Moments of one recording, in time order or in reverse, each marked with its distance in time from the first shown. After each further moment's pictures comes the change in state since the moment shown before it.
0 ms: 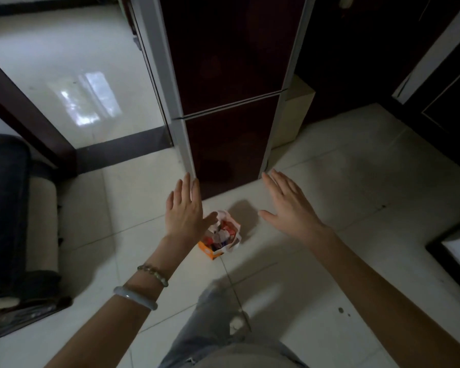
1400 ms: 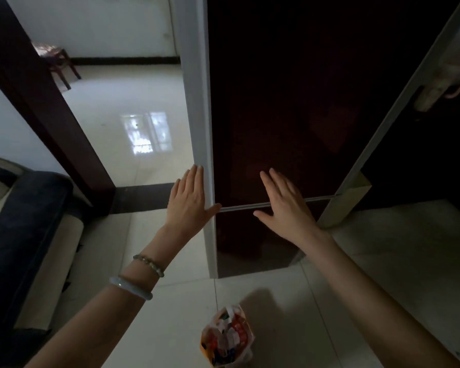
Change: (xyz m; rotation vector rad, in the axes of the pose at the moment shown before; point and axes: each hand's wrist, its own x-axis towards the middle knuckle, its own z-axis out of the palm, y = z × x) left_hand 0.303 -0.068 -0.095 -0.092 0.314 -0.107; right_hand 0.340 0.008 -0.093 -0.022 0.132 -0.291
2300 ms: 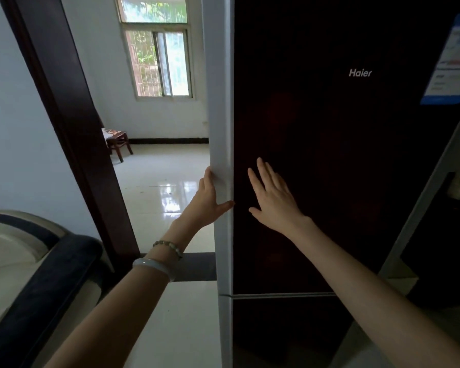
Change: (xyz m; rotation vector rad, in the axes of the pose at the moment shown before) left_hand 0.159 -0.020 -0.097 -0.506 0.143 -0.009; right_hand 0.165 -0.031 -0.093 -0.198 0.213 -0.195
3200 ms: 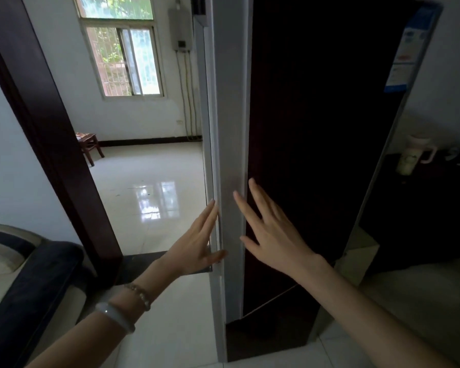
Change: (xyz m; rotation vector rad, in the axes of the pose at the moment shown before) left_hand -0.137 0.000 -0.001 0.106 -0.262 0.432; right_hand -0.140 -0.055 -0.031 0.035 0.093 -0.084
